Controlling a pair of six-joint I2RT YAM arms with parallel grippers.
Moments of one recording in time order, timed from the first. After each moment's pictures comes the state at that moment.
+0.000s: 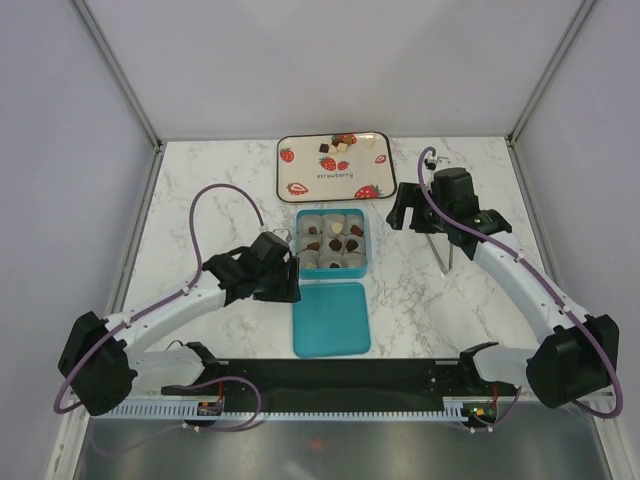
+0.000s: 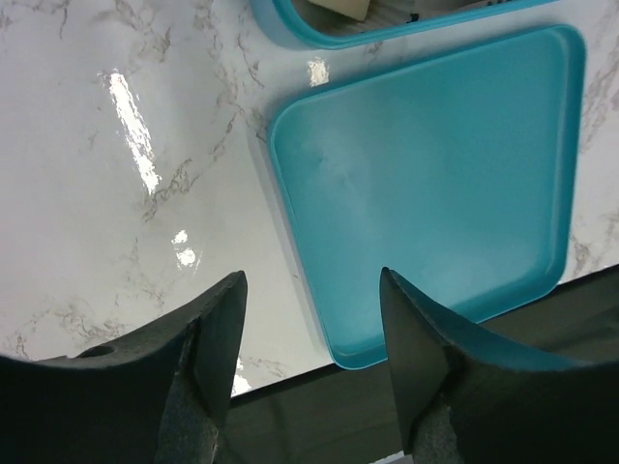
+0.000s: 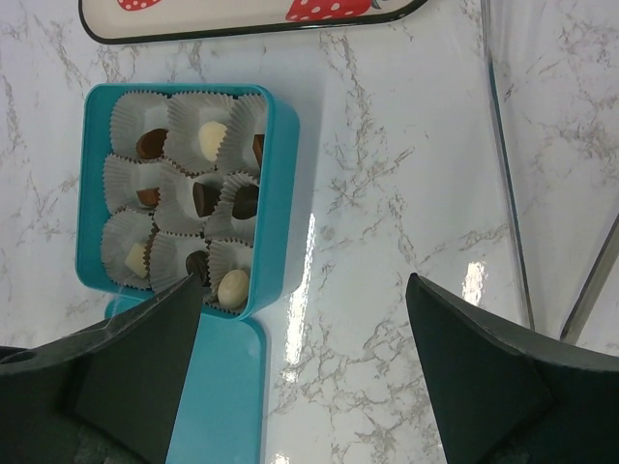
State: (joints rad) left arm -0.74 1.15 0.78 -0.65 -0.03 -0.60; right arm 0.32 1.26 1.06 -0.48 -0.07 0.38
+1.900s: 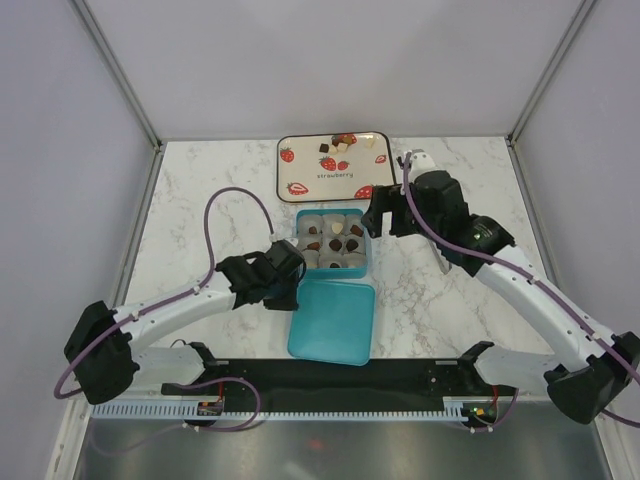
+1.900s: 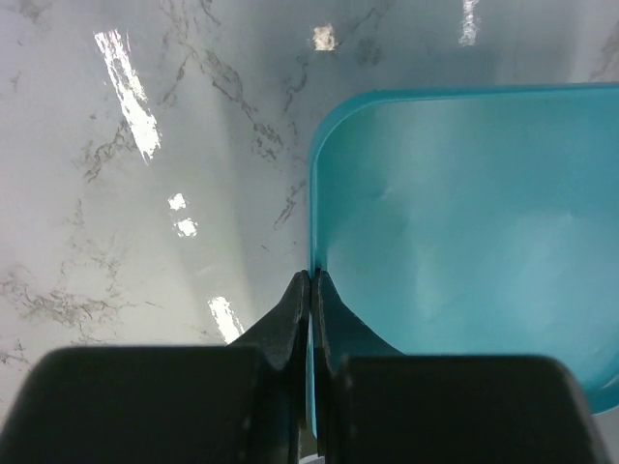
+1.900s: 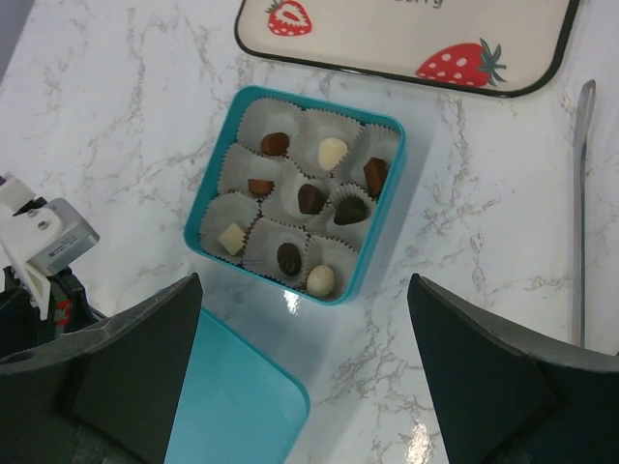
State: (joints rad) left arm -0.87 1.24 0.79 -0.68 -0.08 -0.73; right arm 0.58 1.16 1.16 -0.53 0.05 0.36
